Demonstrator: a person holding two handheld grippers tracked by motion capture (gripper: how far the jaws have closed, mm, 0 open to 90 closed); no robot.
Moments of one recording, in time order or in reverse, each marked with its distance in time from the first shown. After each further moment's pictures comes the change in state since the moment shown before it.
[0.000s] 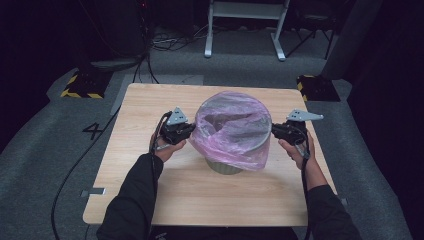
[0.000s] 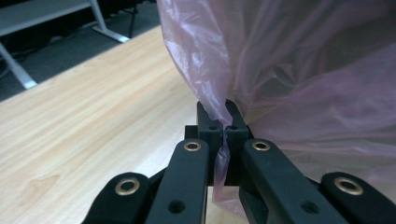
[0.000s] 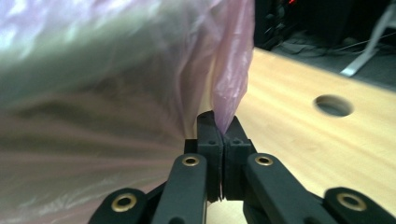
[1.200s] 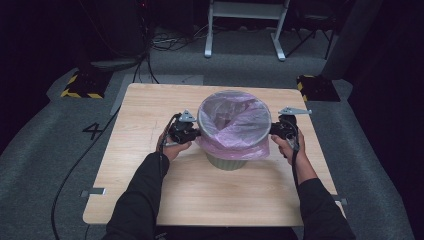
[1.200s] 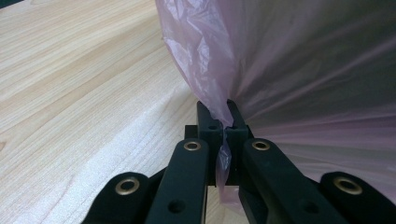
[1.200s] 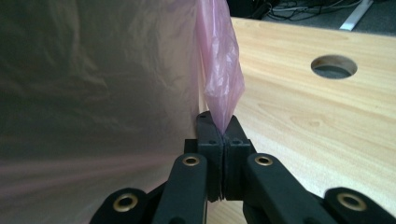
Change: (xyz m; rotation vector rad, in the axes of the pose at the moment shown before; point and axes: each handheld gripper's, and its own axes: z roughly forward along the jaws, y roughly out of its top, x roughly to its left) left arm 0.006 -0.017 0.046 0.188 -0.056 -0.067; right arm -0.019 -0.014 0.040 0.104 -0.006 0.174
